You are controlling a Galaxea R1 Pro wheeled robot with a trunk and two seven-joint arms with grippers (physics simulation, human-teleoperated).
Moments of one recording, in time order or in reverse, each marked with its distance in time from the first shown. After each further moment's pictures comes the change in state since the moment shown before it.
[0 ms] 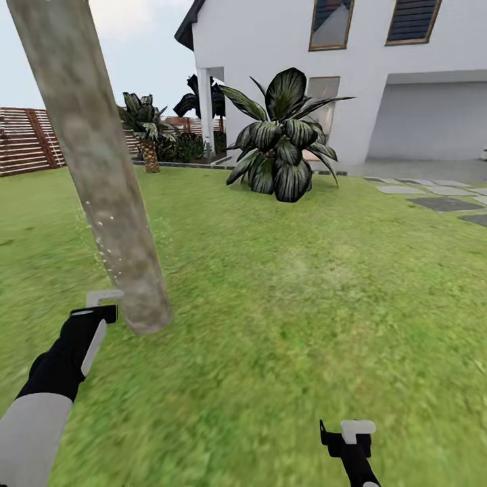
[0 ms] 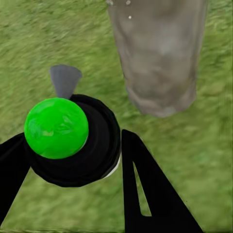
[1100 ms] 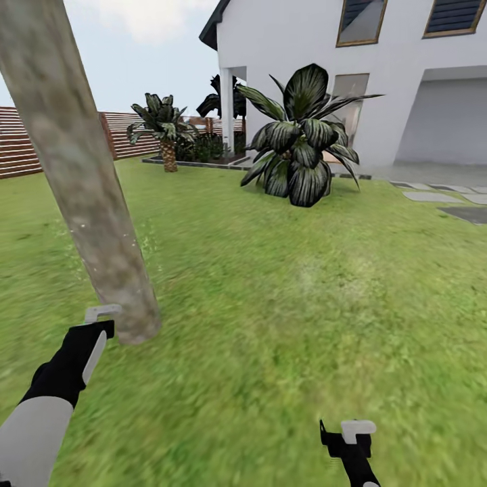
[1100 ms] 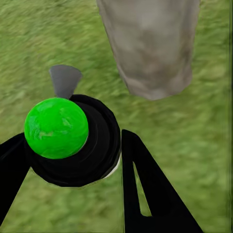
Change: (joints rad) left arm 0.006 -0.003 0.030 0.128 0.000 -0.027 0.020; right arm 0.000 0.000 0.000 0.000 0.000 0.000 0.000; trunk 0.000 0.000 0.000
